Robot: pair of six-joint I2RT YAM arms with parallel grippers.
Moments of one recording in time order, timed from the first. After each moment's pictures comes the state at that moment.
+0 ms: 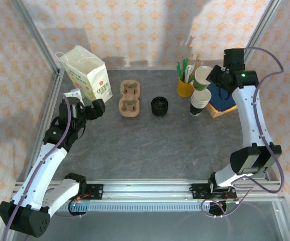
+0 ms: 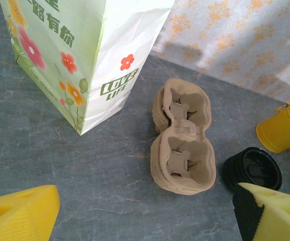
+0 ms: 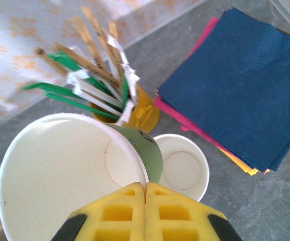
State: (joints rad) left arm -0.18 0.90 0.91 -0.50 -0.08 -0.47; right arm 0.04 1.52 1.77 -1.02 0.01 0.53
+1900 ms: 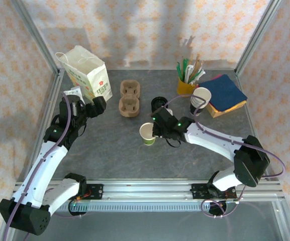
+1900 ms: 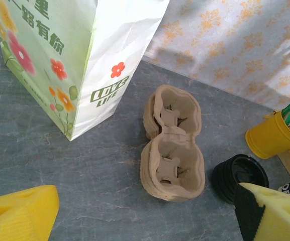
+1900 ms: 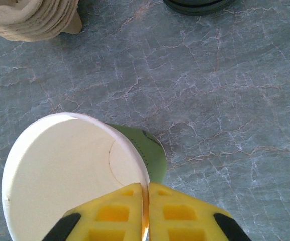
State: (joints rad) left arm -0.18 0.92 0.93 -0.48 -0.07 -0.50; right arm 0.83 1.45 1.03 -0.58 0.14 0.83
